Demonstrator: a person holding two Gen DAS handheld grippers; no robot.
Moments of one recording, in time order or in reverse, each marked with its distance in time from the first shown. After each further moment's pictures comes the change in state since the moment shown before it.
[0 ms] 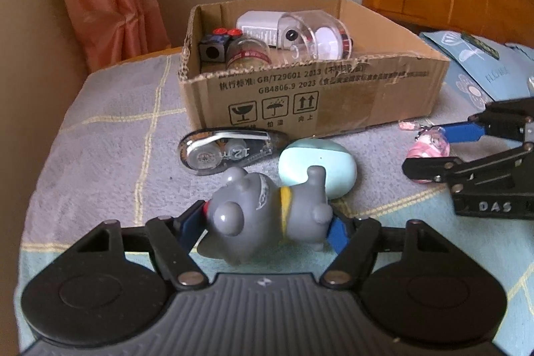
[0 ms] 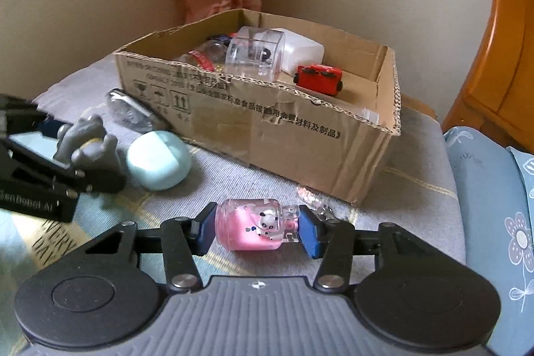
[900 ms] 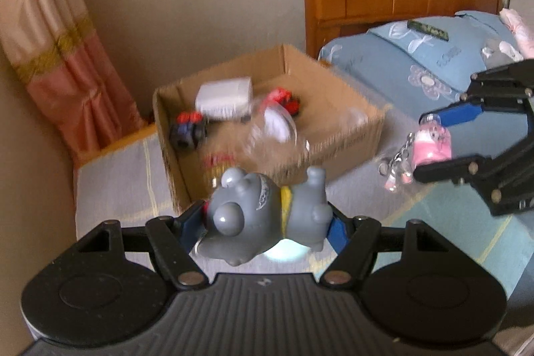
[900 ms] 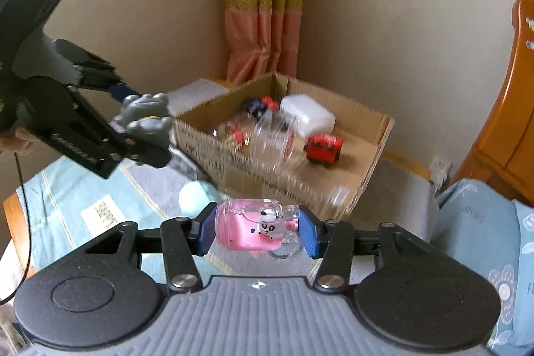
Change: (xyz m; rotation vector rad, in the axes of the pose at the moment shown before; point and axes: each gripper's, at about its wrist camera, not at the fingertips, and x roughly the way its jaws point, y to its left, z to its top) left arm -0.062 -0.018 0.094 0.227 -0.008 -0.082; right arm -0.096 -0.031 0.051 -0.103 -0.102 0.127
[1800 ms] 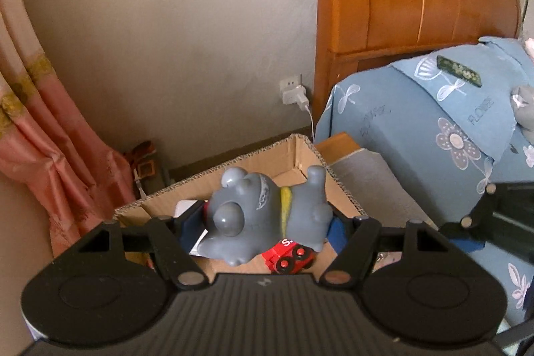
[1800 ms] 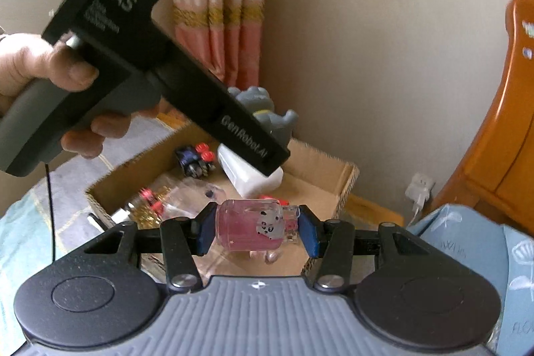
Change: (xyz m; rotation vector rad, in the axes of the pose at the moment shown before) left arm 0.122 0.011 0.161 -0.035 0.042 -0.021; right arm 0.082 -0.077 0.069 0.071 0.025 -0.058
